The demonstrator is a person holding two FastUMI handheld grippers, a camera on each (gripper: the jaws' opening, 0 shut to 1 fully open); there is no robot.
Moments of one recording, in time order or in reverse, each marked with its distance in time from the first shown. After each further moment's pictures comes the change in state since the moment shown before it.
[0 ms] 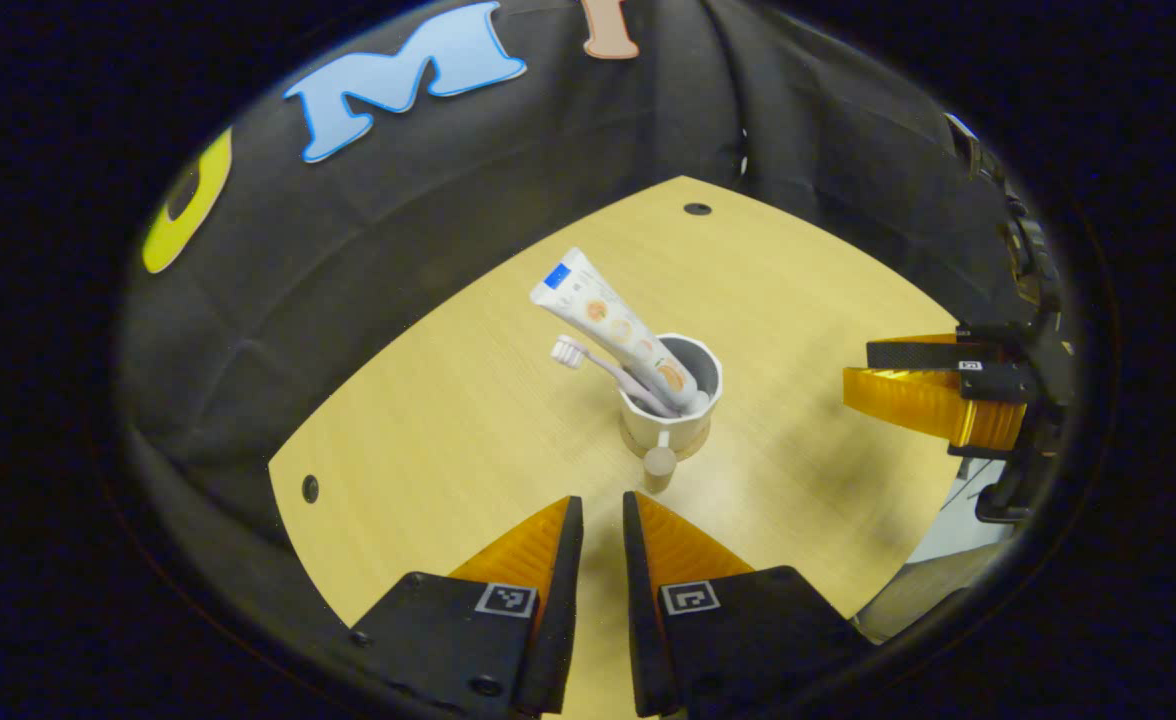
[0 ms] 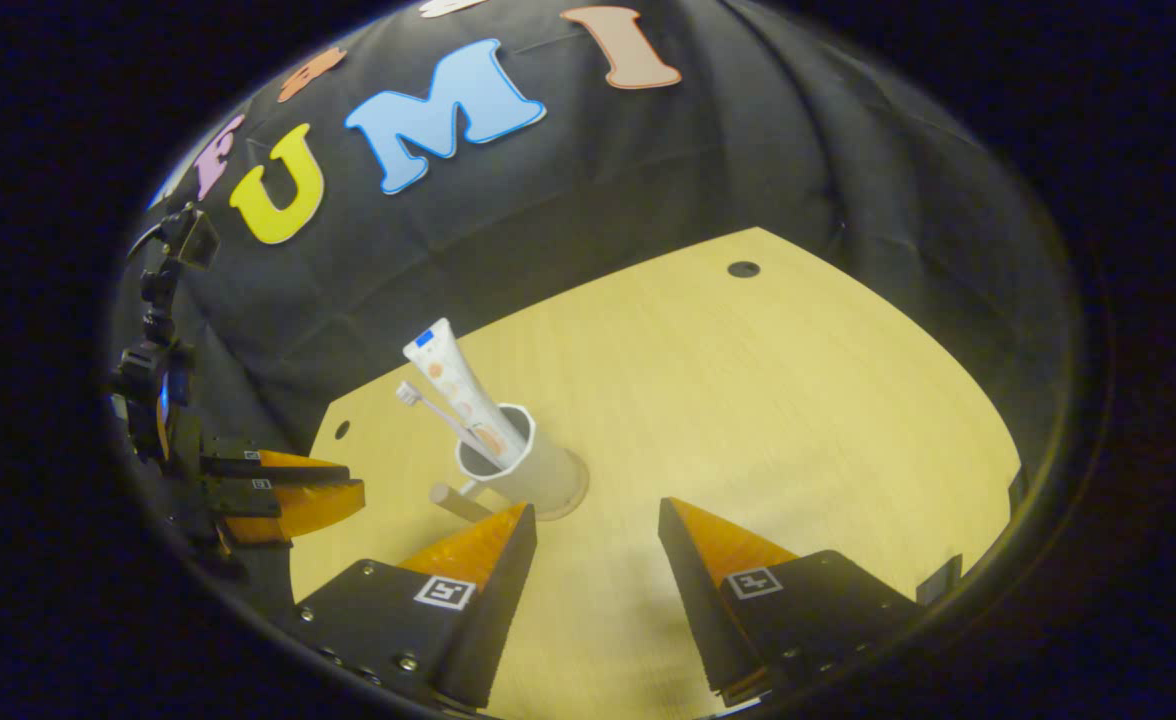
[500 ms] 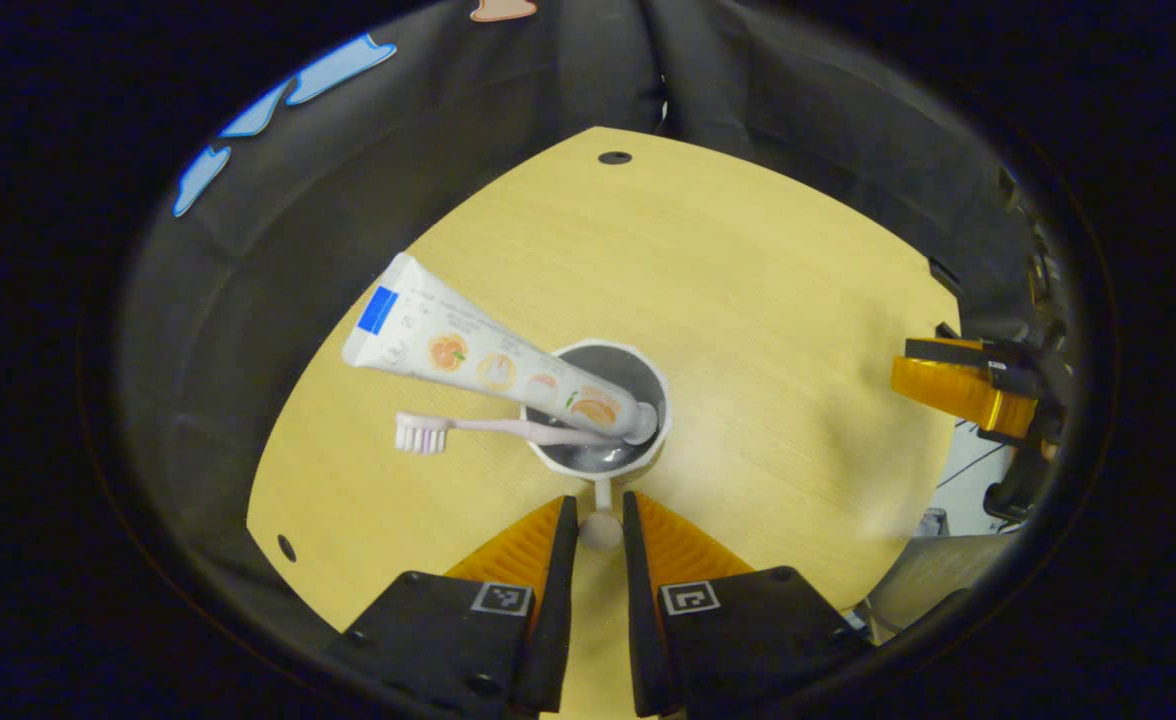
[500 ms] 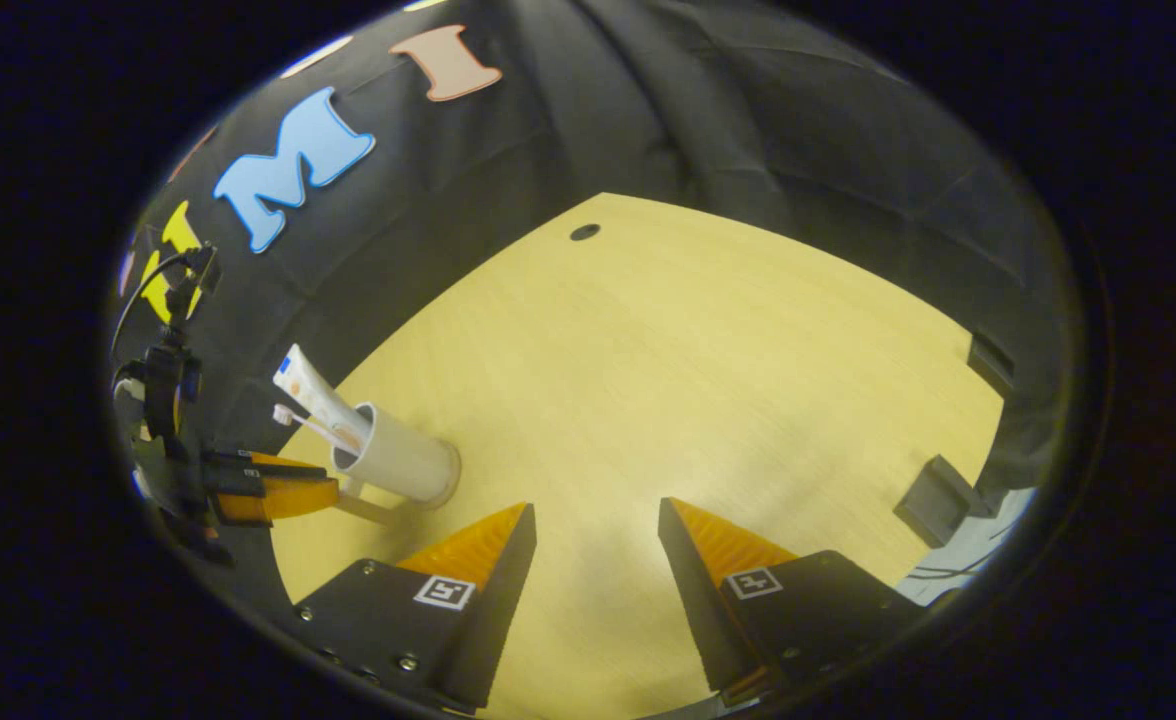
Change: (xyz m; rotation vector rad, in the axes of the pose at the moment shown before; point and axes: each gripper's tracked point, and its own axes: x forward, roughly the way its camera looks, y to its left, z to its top) left arm 0.082 -0.046 -0.003 0.227 0.206 -0.179; right arm -0.015 -0.096 -0.057 0.284 0.013 -0.200
